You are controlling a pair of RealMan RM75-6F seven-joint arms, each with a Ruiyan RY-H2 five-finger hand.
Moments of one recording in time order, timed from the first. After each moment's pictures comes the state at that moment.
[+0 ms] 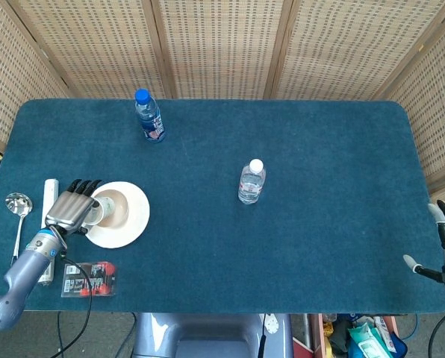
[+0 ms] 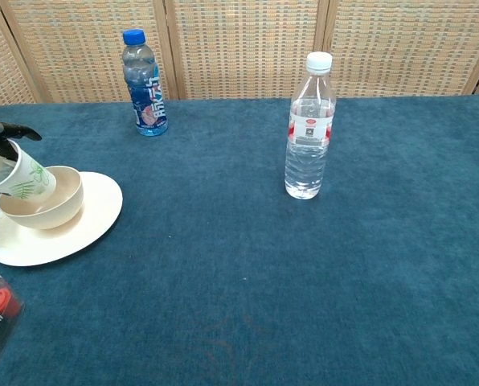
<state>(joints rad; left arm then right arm) -0.73 -1.12 0.00 -1.70 0.85 0.86 0.55 0.06 -1.13 0.12 -1.45 -1.47 1.53 0.26</state>
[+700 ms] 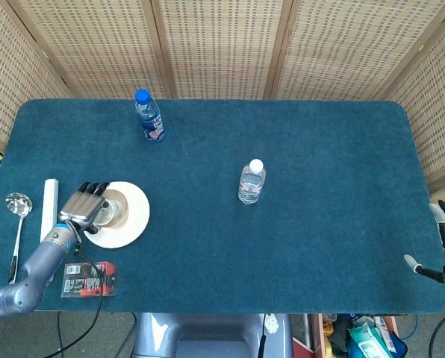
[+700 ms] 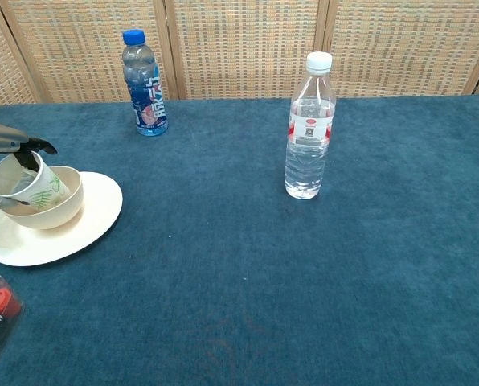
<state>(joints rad) -0.88 -1.14 0.02 -1.71 0.56 0.79 0.66 0.06 -1.13 0.12 -1.45 -1.47 1.53 0.27</state>
